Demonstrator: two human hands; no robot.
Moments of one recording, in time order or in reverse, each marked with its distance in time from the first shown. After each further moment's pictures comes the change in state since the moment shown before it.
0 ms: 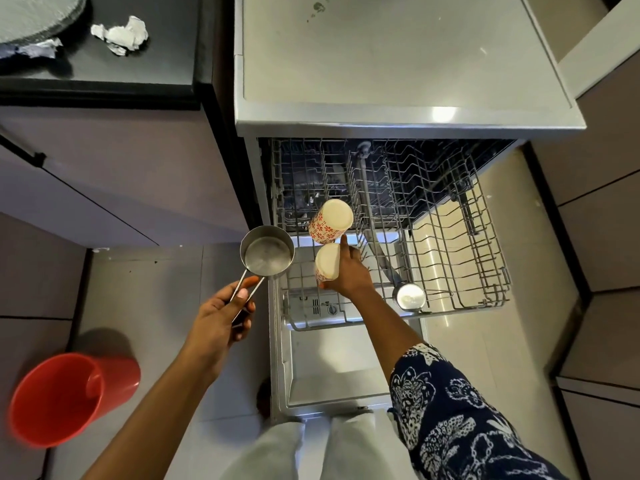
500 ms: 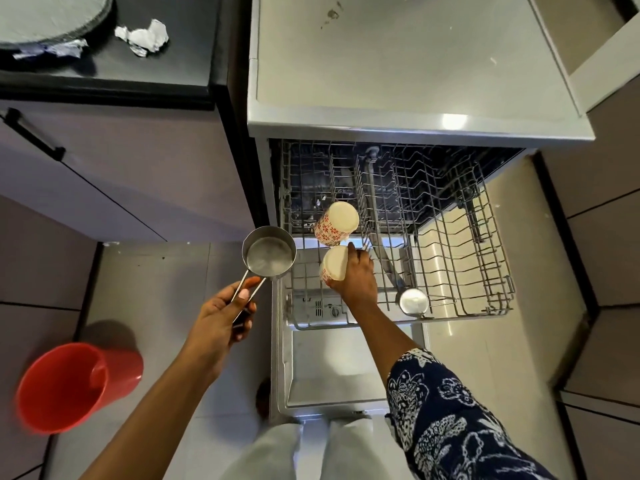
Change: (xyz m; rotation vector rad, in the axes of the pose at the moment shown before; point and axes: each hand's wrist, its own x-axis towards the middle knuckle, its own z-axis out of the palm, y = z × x) left_hand -0.012 0.000 -0.001 -0.015 0.026 0.008; right_hand -0.018 0.002 0.006 -0.026 0.240 -0.012
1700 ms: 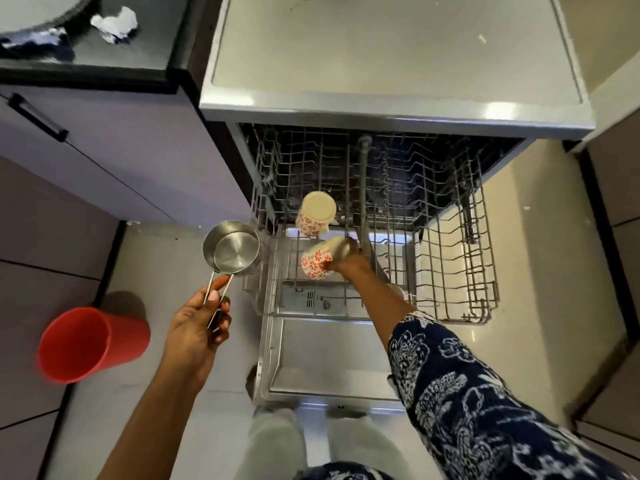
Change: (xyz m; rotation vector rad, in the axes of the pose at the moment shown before) left_hand -0.042 -0.028 0.084 -0.249 0.225 0.095; right_hand 0.064 0.067 -0.017 0.291 -0.470 0.176
